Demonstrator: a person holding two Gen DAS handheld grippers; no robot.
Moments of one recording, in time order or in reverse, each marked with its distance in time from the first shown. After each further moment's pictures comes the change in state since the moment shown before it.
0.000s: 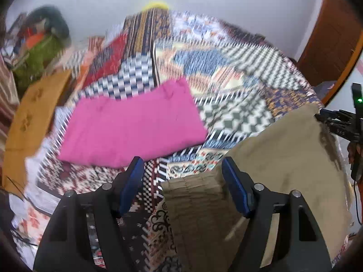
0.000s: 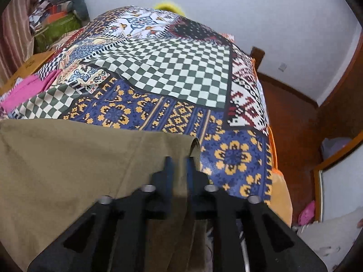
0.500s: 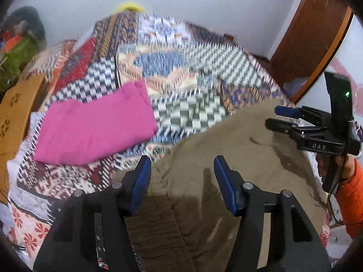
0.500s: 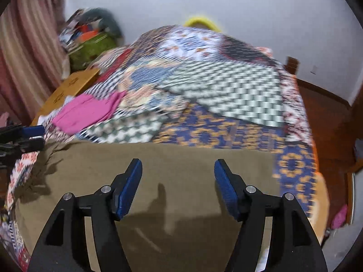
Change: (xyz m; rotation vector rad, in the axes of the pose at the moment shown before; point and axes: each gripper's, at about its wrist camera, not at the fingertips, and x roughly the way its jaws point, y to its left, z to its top) left arm -0.003 -0.034 -0.006 0.029 0.055 -0.178; right arm -0.034 0.091 0.012 -0.032 -0.077 0.278
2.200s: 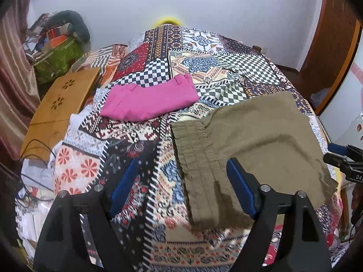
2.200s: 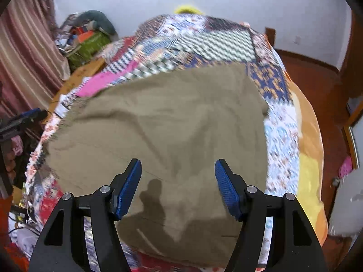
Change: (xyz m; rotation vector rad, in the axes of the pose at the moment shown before) left arm -0.122 -0.006 -0.104 -0.087 -0.115 0.225; right arm -0.103 0.034 -0.119 0.152 -0.009 -0.011
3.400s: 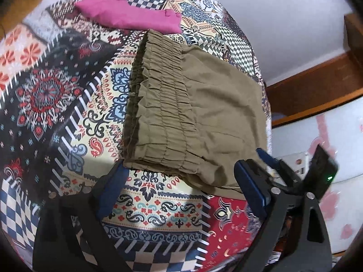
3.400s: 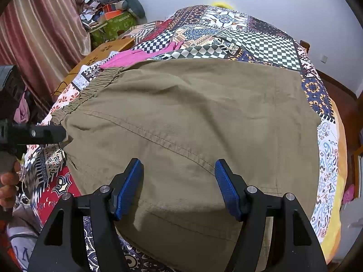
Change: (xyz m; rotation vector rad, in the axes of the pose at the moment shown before) left arm 0.040 0.011 -0.057 -0.450 0.279 -0.429; right arm 0.044 0.061 -0.019 -0.150 0.059 0.048
